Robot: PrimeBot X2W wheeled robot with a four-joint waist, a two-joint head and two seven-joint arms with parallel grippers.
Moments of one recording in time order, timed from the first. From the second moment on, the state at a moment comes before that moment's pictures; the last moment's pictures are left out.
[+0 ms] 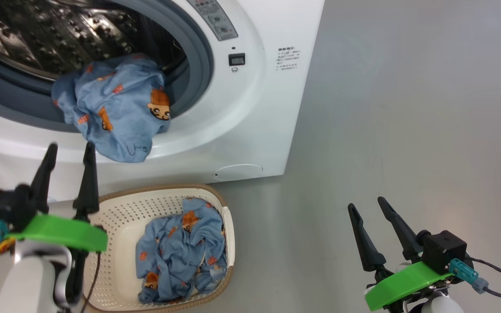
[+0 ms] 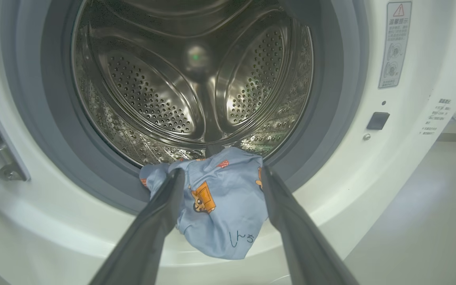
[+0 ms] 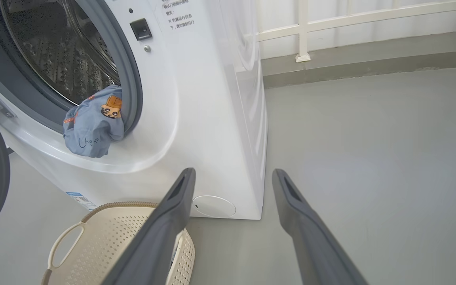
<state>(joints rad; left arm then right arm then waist) -0.39 0.20 -0.09 0.31 -0.37 -0.13 -0.26 -0.12 -0.05 0.11 0.21 0.24 0.13 -0.25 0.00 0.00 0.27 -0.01</state>
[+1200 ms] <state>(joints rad) 0.02 0.05 0.13 0.14 -0.26 -0.13 -0.26 0.00 -0.05 0.07 0.18 0.23 0.13 -0.25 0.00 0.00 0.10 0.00</state>
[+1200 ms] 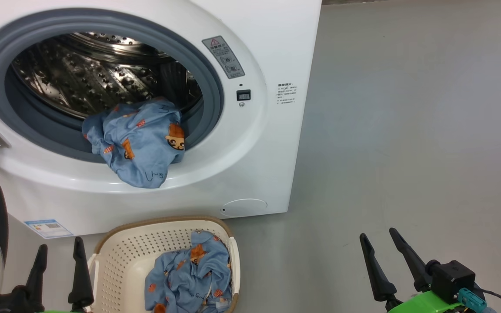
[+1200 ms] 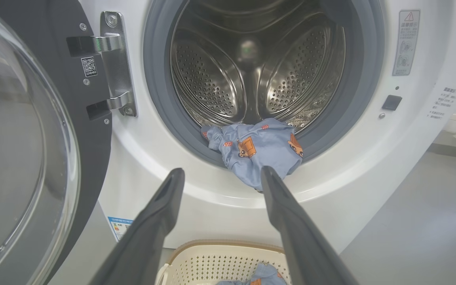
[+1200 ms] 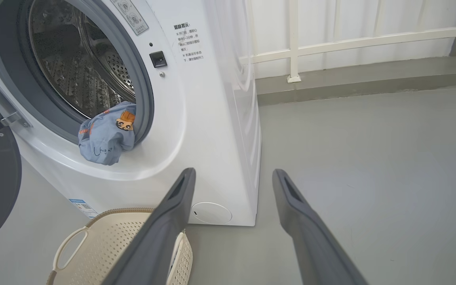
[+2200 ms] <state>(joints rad) -0.21 0.12 0.00 0.22 -0.33 -0.13 -0.26 -0.03 -0.05 0.10 0.18 0.23 0.13 -0.25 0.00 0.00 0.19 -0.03</state>
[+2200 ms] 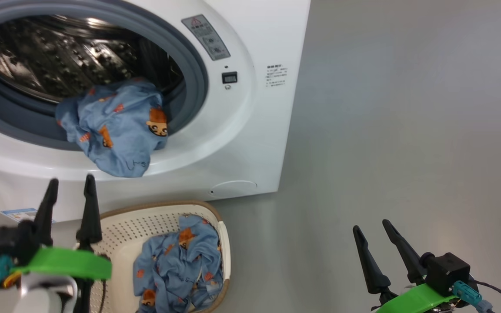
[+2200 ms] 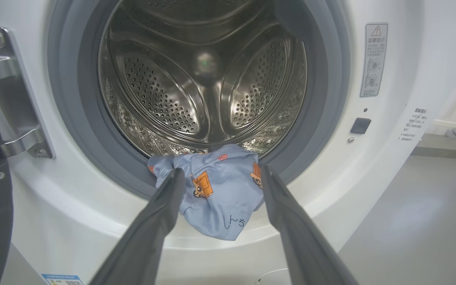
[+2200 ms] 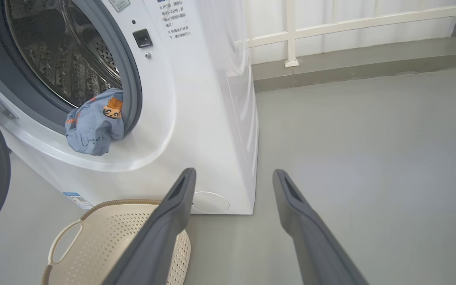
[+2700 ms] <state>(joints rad) -0.59 0.27 -0.09 0.50 -0.41 -0.13 -0.16 -0.08 -0.05 0.13 0.17 0.26 0.13 -0.25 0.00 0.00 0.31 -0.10</state>
